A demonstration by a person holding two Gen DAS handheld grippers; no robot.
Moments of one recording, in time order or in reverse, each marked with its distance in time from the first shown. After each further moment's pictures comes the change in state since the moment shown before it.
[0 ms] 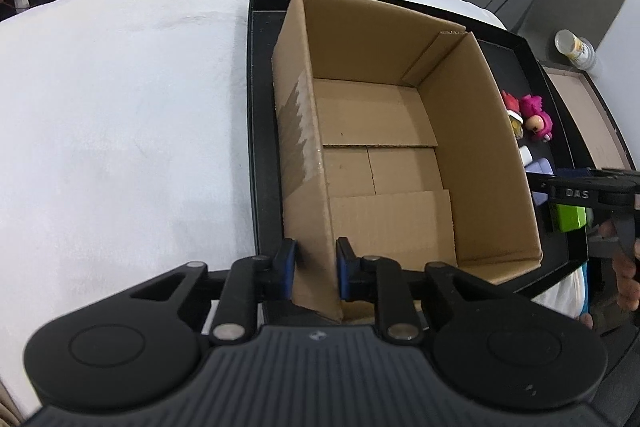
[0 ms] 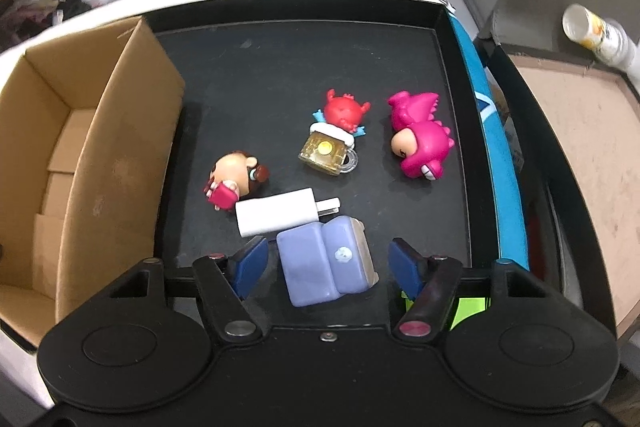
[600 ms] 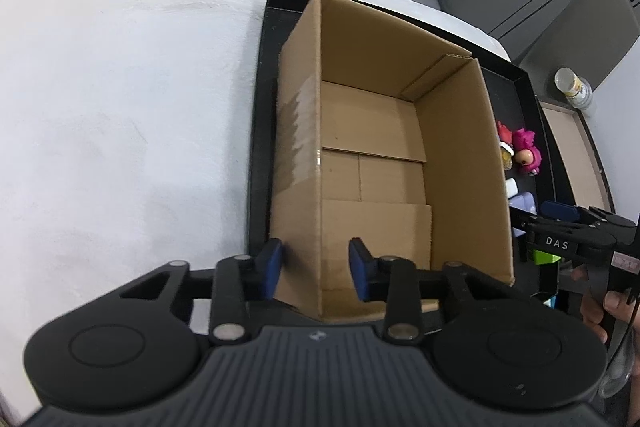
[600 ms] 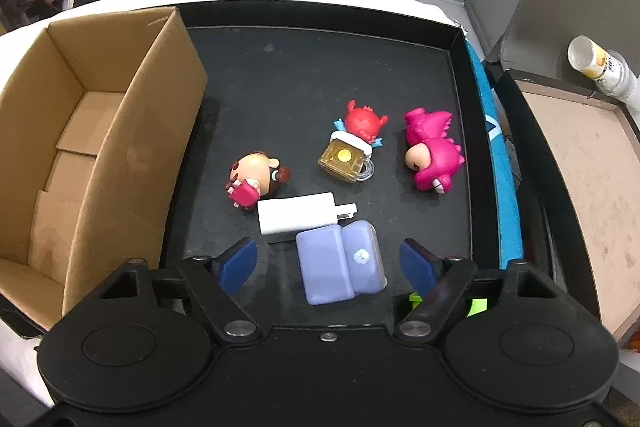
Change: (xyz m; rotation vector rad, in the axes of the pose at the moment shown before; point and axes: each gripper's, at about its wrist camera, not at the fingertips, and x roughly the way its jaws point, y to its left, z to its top) left arm -0.002 0.011 0.013 -0.136 0.014 -0.065; right arm -0.009 0.013 0.000 -0.051 -0.031 -0.003
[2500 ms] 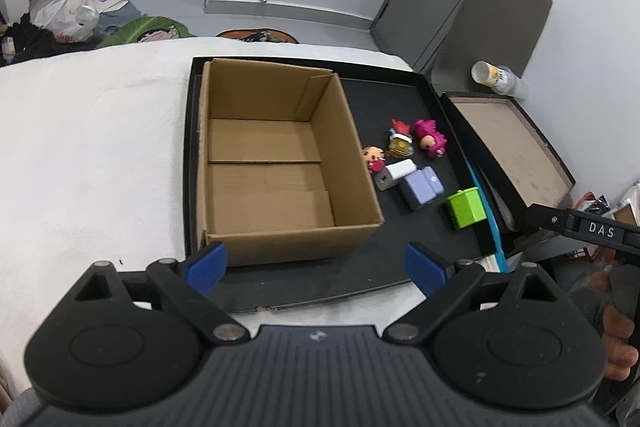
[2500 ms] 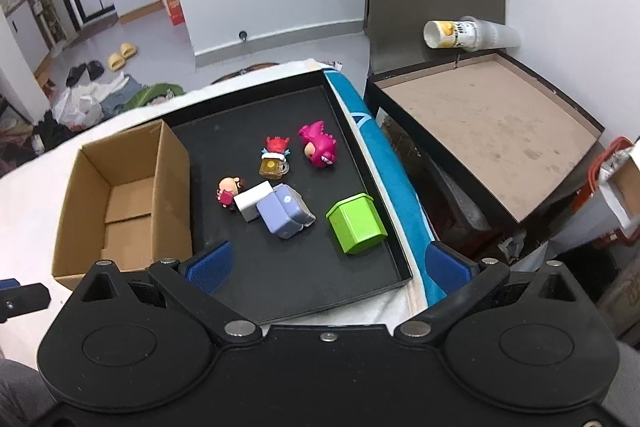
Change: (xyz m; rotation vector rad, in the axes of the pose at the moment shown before) left arm -0.086 -0.074 -0.076 0.181 -0.198 -0.039; right arm -0.141 -0.031 -0.084 0.380 -0.176 -0.051
